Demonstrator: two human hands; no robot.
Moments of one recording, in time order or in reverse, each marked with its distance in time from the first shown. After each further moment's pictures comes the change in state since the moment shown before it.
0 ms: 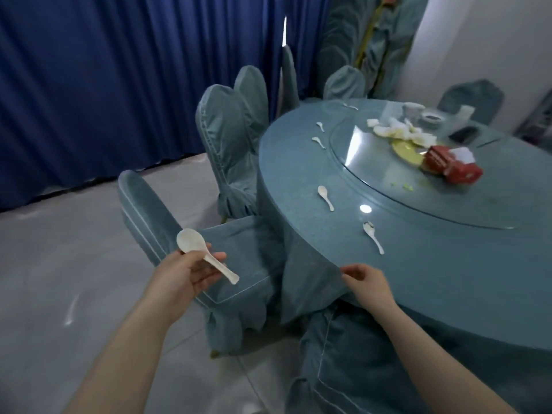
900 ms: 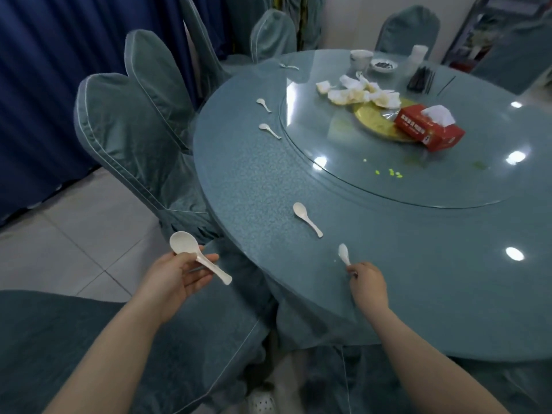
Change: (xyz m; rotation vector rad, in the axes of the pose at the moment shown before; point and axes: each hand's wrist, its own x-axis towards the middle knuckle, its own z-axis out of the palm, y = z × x) left_hand 0.309 0.066 0.101 0.225 -0.214 -0.261; right_hand 0.210 0.039 0.050 -0.409 0.283 0.241
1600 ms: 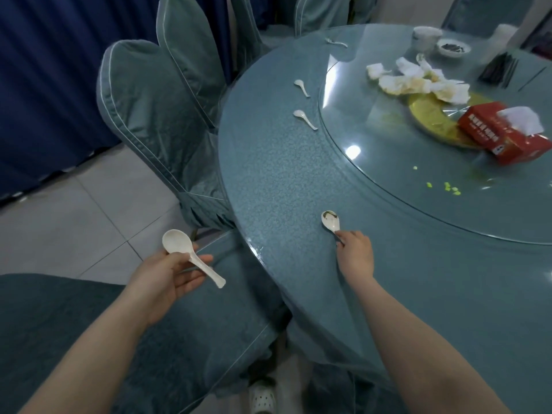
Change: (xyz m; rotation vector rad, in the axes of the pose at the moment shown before) left_hand 0.053 0.012 -0.022 -0.026 0.131 -0.063; right_hand 0.111 -0.094 0.043 -0.023 -0.059 -0.148
